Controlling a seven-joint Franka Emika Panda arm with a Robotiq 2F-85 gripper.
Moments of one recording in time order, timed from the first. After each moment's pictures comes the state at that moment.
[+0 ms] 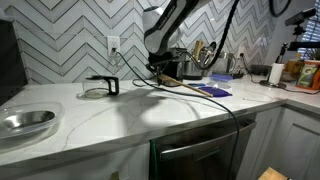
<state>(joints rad) 0.12 0.20 -0.15 -1.95 -0.57 2.50 0.59</state>
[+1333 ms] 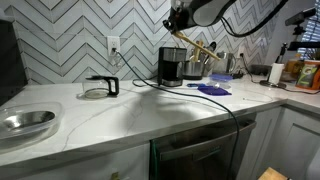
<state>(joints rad) -0.02 -0.31 -0.16 -2.21 -1.09 2.82 0.80</state>
